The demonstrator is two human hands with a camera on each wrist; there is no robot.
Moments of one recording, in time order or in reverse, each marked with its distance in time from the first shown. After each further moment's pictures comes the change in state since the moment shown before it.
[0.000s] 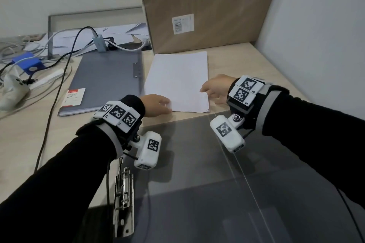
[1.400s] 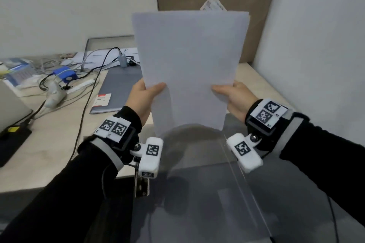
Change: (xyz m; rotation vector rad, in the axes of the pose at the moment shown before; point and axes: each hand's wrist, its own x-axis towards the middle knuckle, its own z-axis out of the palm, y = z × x) left_hand -0.109 0.009 0.002 -1.424 0.611 0.374; right_hand -0.107 0.034 -0.013 0.597 -0.105 -0.518
